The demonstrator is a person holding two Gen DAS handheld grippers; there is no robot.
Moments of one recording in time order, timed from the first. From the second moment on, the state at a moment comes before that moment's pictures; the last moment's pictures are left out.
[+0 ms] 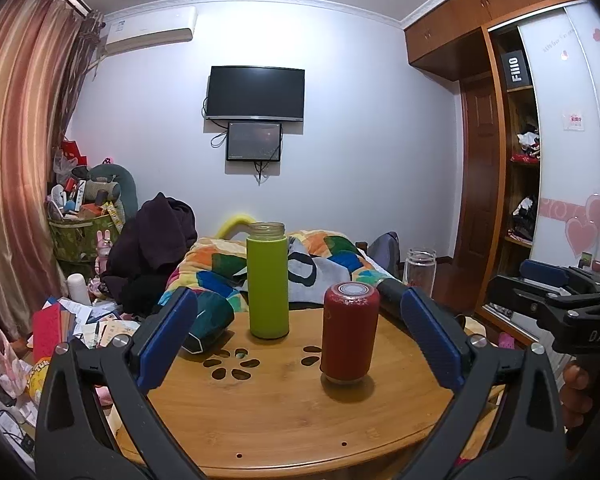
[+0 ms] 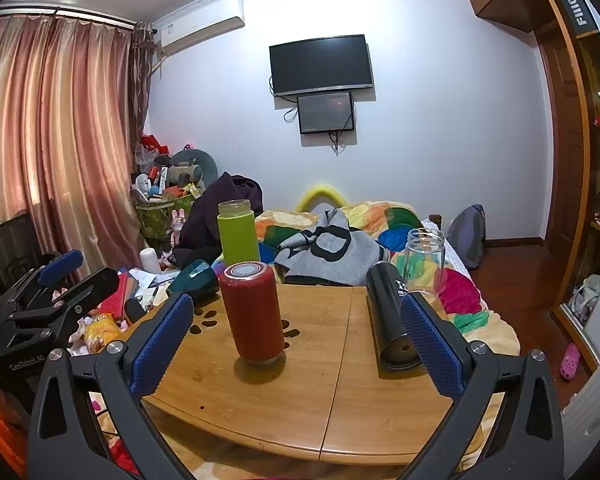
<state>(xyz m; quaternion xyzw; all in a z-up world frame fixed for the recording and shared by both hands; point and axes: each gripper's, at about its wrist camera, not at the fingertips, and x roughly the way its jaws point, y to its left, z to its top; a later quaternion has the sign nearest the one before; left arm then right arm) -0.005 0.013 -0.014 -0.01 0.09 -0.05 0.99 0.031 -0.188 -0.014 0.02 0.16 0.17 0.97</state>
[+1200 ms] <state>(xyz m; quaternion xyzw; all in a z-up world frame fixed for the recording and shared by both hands) -0.006 0.017 -0.017 -0.01 0.09 -0.03 1.00 0.028 -0.187 -0.013 0.02 0.16 0.18 0.97</state>
